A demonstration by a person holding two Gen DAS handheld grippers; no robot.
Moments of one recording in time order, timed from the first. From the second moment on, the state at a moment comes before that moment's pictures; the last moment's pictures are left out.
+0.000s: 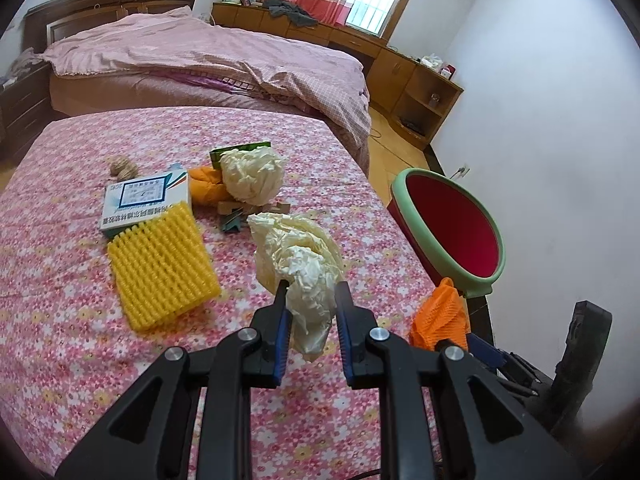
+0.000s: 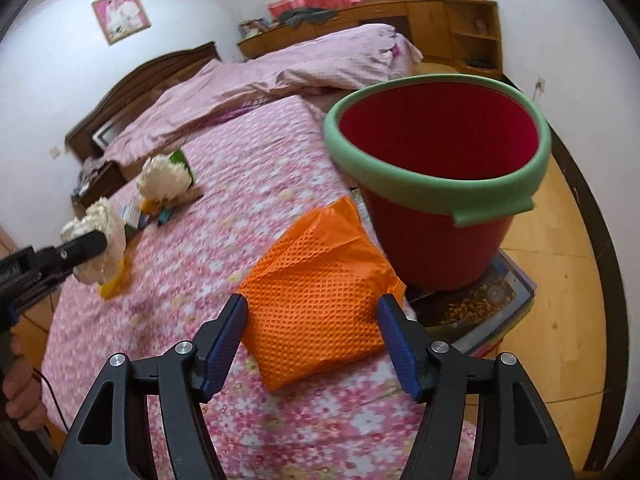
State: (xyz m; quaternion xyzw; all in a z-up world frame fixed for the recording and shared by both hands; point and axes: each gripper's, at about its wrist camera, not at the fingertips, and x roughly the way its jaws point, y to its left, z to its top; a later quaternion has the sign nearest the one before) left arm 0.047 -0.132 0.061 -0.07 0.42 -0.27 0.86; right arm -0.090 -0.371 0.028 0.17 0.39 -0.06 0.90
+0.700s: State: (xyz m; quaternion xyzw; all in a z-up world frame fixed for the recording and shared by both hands) left arm 0.055 -0.148 0.051 -0.07 0.43 -0.28 0.86; right arm -0.088 -0.356 0.031 0.14 0.38 -0.03 0.92
